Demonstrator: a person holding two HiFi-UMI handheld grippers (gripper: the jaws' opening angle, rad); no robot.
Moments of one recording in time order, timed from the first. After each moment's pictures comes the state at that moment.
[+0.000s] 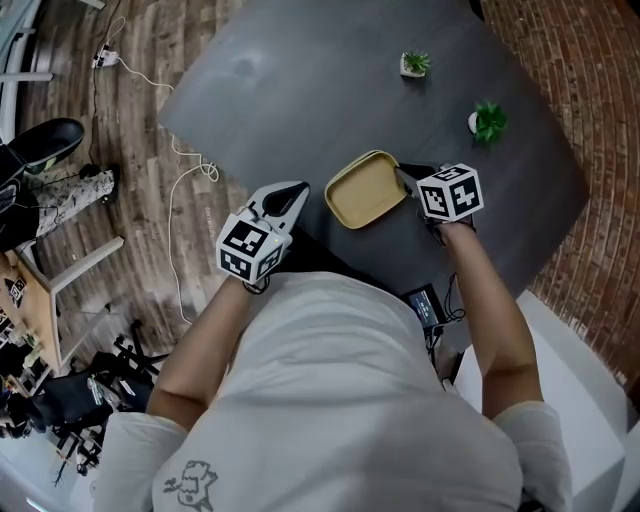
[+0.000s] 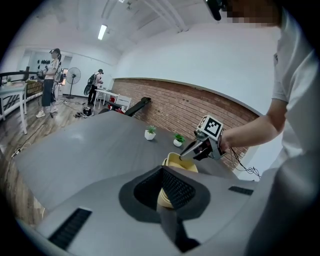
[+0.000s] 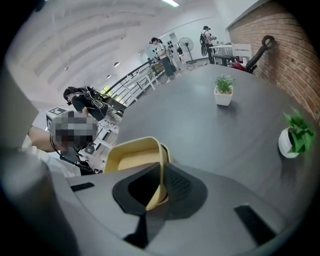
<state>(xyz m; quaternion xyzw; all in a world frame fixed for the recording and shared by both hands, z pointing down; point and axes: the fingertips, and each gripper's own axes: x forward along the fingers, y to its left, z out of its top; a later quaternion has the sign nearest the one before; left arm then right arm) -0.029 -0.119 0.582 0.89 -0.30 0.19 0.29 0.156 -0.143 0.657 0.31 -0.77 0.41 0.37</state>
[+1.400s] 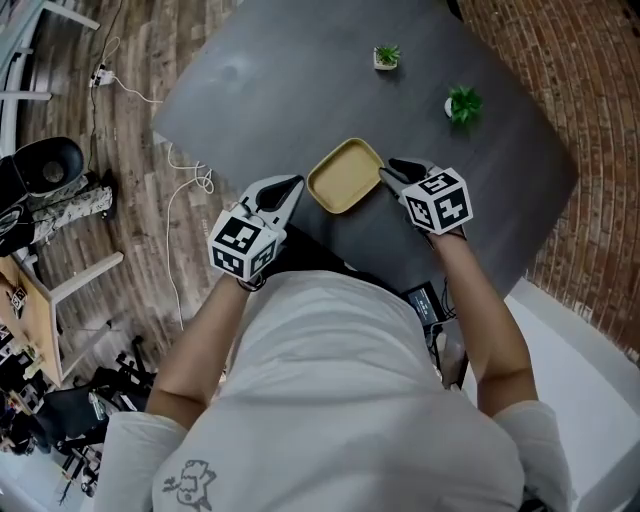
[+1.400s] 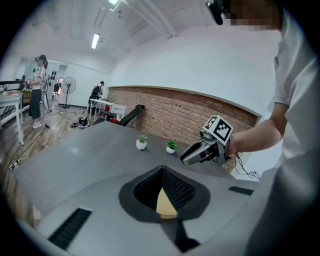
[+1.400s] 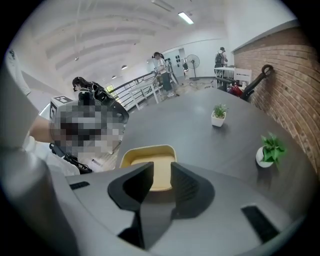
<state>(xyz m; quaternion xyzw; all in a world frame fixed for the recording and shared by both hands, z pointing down) -0.005 -0.106 0.545 0.91 -0.30 0.17 0.25 0.160 -0.117 0.604 0.35 -0.80 0.32 0.36</state>
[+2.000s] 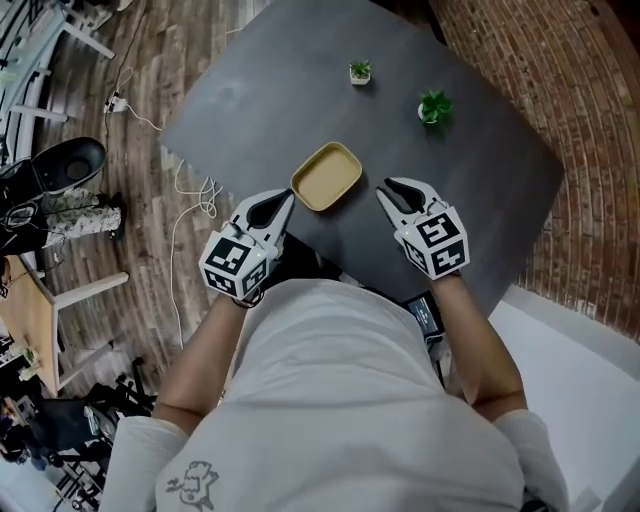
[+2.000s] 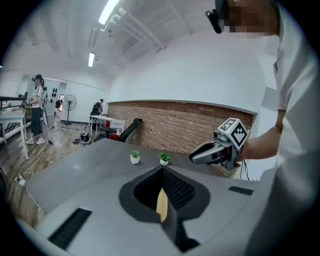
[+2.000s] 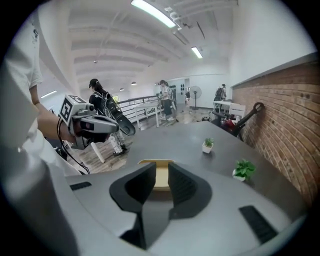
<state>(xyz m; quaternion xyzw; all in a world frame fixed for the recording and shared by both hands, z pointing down) 0.015 -0.059 0.479 0.92 -0.33 0.13 0.18 0.179 -0.058 0.508 0.40 -0.85 0.19 0.27</state>
